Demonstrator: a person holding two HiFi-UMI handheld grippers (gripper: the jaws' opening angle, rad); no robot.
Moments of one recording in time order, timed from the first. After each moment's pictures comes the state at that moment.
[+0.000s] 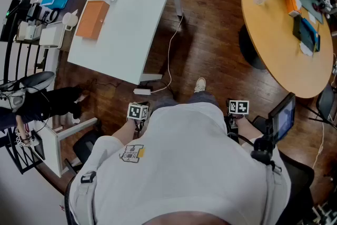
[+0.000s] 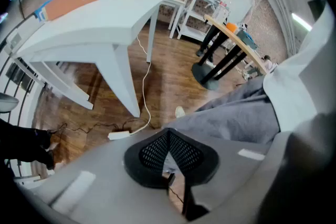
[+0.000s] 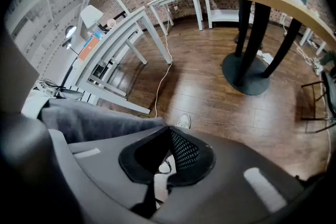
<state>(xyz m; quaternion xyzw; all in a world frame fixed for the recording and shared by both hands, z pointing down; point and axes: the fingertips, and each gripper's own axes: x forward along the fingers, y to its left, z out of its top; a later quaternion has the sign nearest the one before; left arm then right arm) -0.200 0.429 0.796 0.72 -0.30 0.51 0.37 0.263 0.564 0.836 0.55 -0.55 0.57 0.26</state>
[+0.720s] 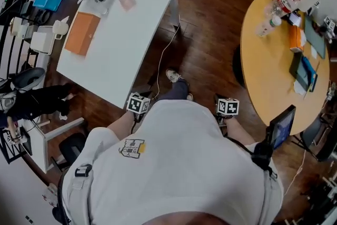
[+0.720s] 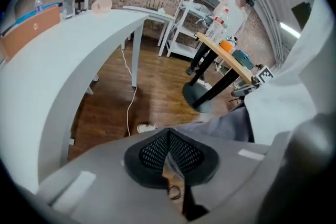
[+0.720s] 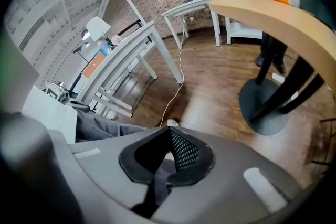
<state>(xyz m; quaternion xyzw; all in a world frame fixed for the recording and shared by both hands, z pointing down) -0.008 0.255 0.780 0.78 -0.28 0.44 0.35 0.347 0.346 0.817 0.53 -0.62 0.52 0.24</state>
